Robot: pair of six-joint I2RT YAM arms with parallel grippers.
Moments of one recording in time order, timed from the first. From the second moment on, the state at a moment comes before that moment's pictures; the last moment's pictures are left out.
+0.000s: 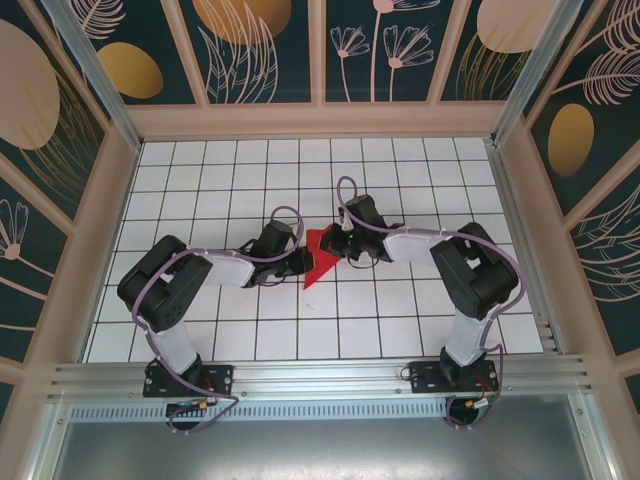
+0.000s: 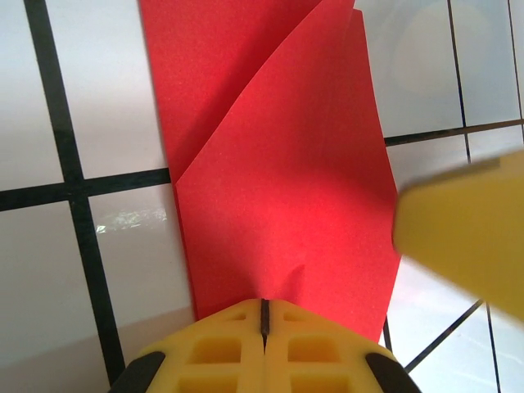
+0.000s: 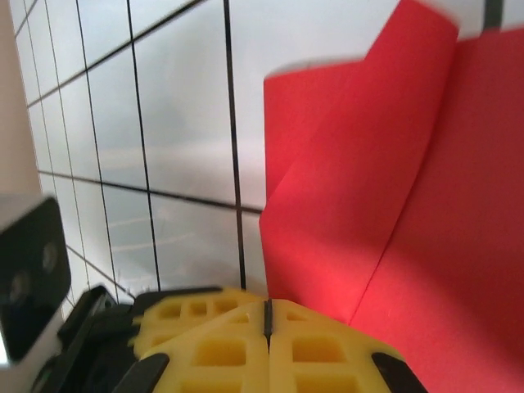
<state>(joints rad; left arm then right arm) -0.64 1.78 0.72 0.26 0.28 -0.73 0.63 1.79 0.92 0.05 -0.44 0.89</state>
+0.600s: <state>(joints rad) -0.64 1.78 0.71 0.28 0.28 -0.77 0.66 1.78 0.82 0.18 -0.46 1.02</state>
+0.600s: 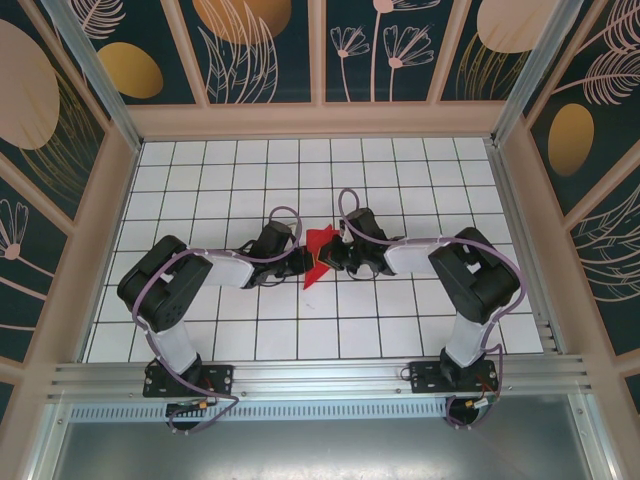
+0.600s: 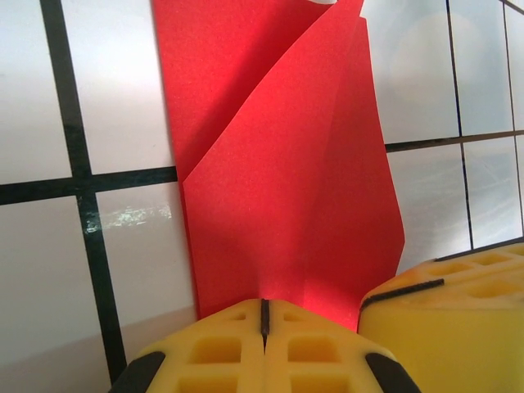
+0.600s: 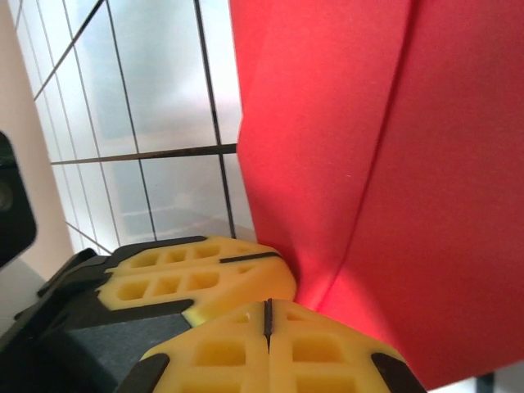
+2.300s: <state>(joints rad) -0.63 1.67 0.70 0.25 0.39 -0.79 0.64 1.93 0.93 0.17 -0.47 1.04</state>
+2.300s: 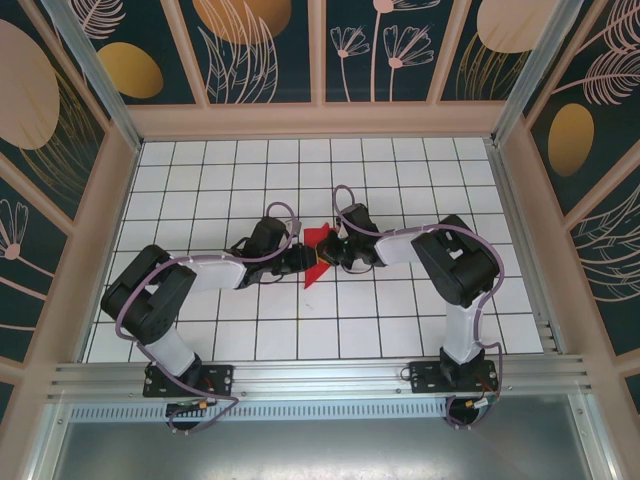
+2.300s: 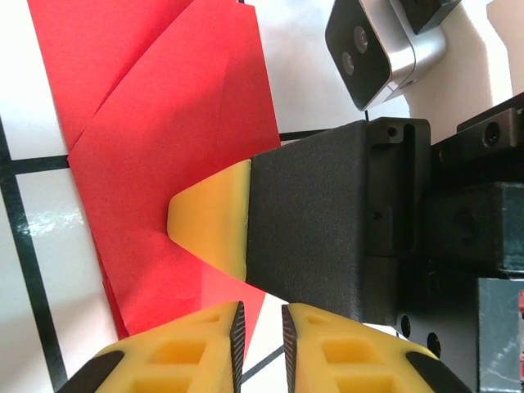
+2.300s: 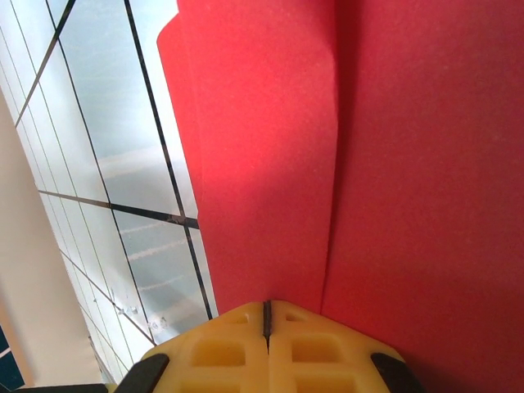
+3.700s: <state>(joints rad) -0.66 1.70 0.62 0.28 0.35 -0.79 0.63 1.94 0.95 0.13 -0.47 1.04</state>
